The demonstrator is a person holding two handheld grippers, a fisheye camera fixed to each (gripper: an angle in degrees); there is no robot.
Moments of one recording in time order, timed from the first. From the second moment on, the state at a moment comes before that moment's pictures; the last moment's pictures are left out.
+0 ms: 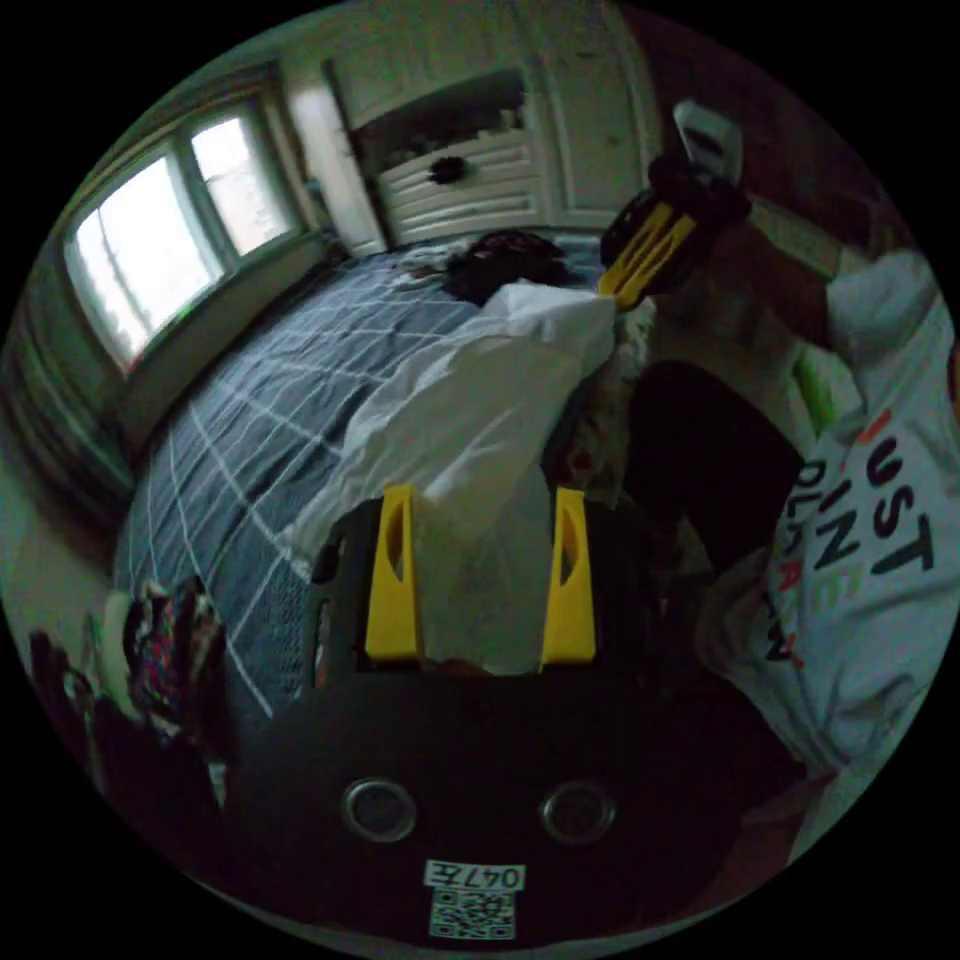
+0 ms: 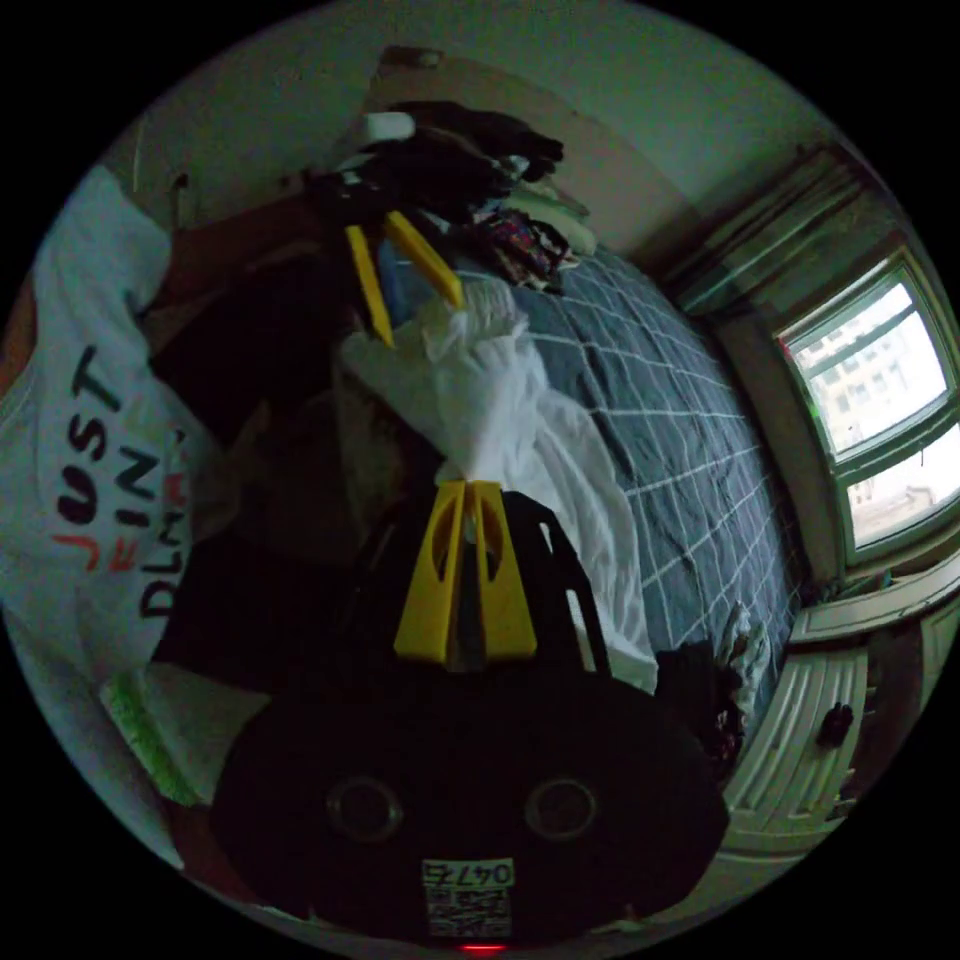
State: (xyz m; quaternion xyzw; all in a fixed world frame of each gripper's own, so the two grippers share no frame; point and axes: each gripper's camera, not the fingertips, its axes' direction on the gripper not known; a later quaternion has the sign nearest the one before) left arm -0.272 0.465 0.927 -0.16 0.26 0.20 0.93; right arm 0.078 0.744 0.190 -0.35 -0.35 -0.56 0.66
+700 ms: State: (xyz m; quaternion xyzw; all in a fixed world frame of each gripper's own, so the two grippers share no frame) left arm -0.128 0.545 0.950 -0.31 0.45 0.21 0.81; right arm 0.007 0.794 0.184 -0.37 -0.38 -0.49 0.69
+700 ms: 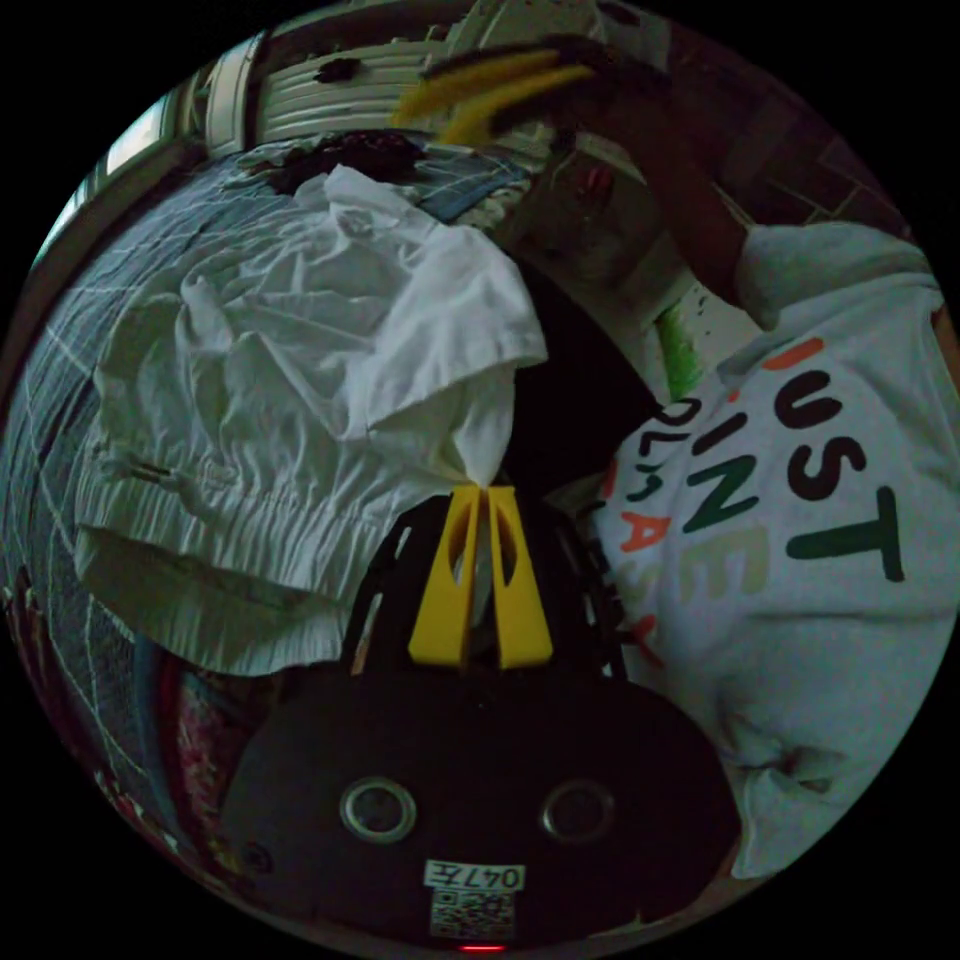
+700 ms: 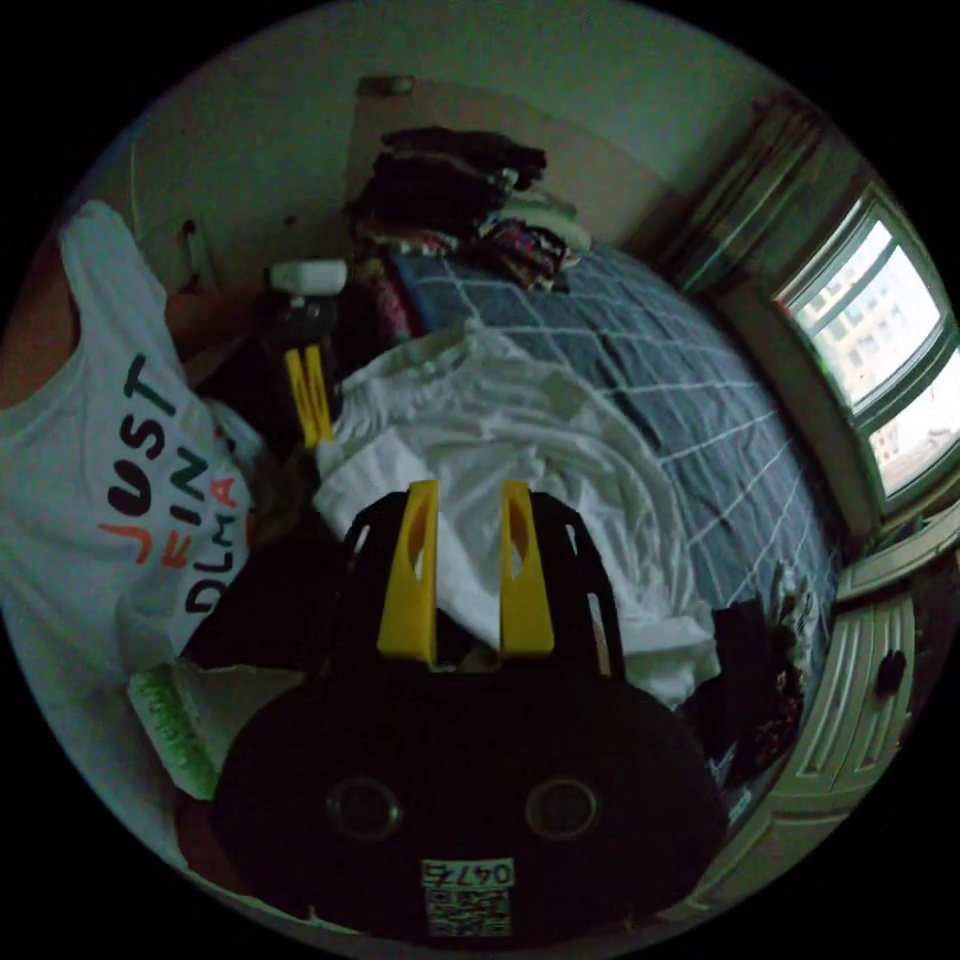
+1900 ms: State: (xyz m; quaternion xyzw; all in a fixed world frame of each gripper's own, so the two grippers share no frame) left arm -0.211 0.600 0.927 -0.25 0.59 0.13 0.75; right arm -0.292 0.952 0.358 -0.41 -0.53 -0.60 0.45
